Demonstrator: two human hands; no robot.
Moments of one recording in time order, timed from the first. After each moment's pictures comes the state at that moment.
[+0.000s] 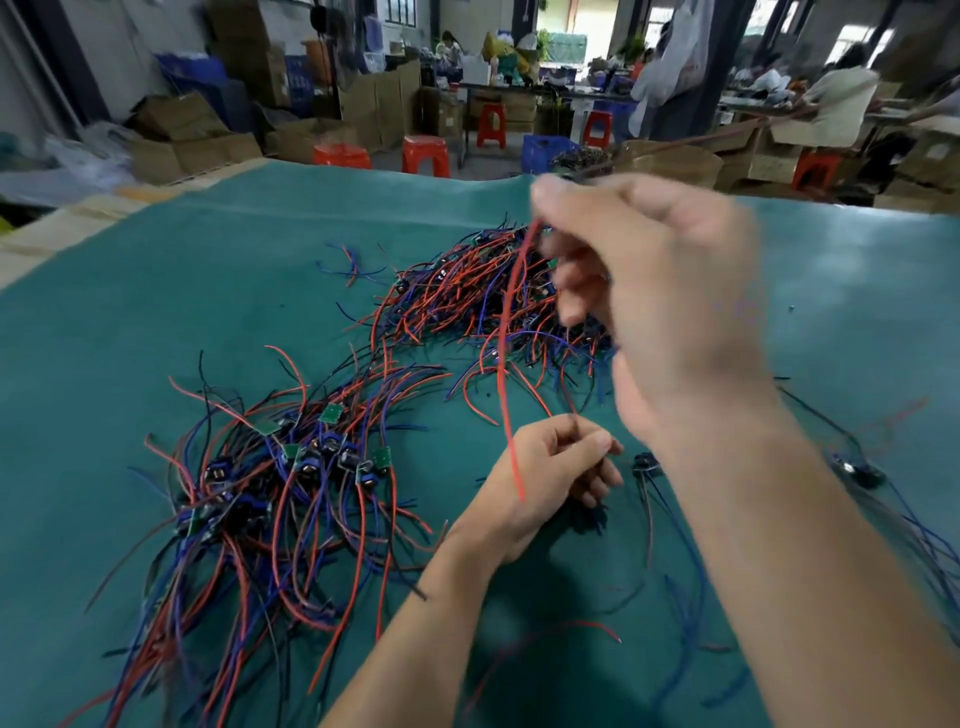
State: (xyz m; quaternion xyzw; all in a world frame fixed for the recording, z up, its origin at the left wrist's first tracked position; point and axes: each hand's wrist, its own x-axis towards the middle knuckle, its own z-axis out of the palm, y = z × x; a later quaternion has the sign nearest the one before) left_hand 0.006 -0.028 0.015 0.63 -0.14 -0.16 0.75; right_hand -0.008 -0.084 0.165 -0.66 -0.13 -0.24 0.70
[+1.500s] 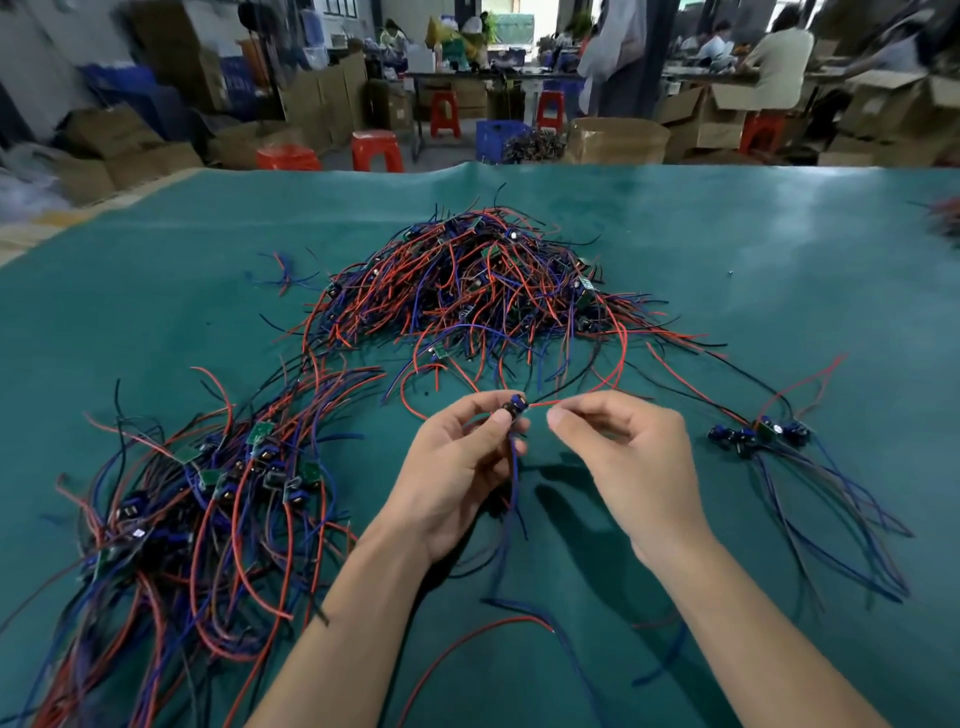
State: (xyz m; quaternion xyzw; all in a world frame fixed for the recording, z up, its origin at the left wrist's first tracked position) left_hand 0.013 -0.019 0.015 0.49 -0.06 -0.17 0.85; right_hand -0.023 -0.178 0.020 -0.76 0.04 -0.21 0.61
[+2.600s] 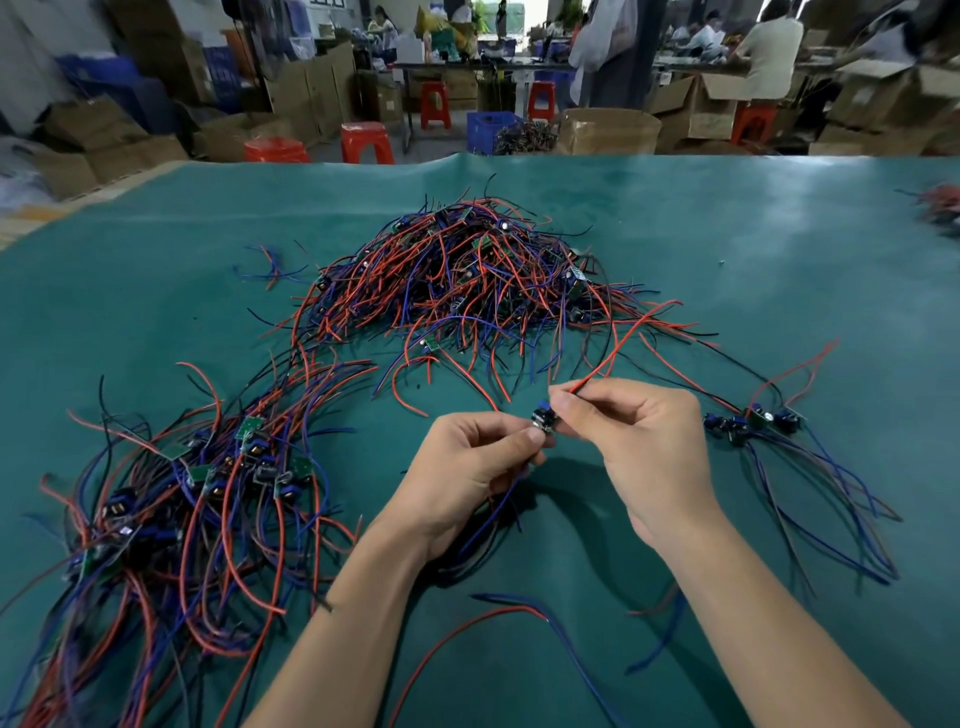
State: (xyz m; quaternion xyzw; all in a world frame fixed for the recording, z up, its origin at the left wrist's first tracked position) left_hand 0.005 -0.026 0.012 0.60 -0.11 -0.19 0.77; right_hand -0.019 -0.186 0.020 -0.70 0.01 -0.22 0.68
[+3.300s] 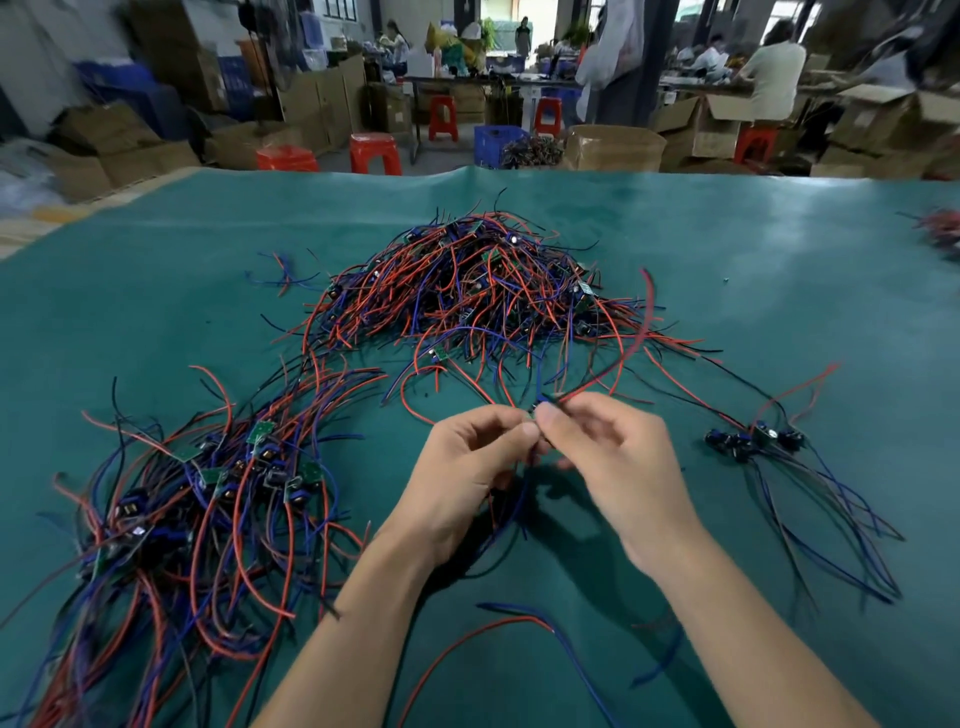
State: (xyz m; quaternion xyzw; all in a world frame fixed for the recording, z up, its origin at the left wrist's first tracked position) left_hand 0.006 -0.024 0.014 0.60 -0.14 -0.12 0.78; right_hand -0.024 -0.174 0.019 -0.75 0.01 -0.15 0.64
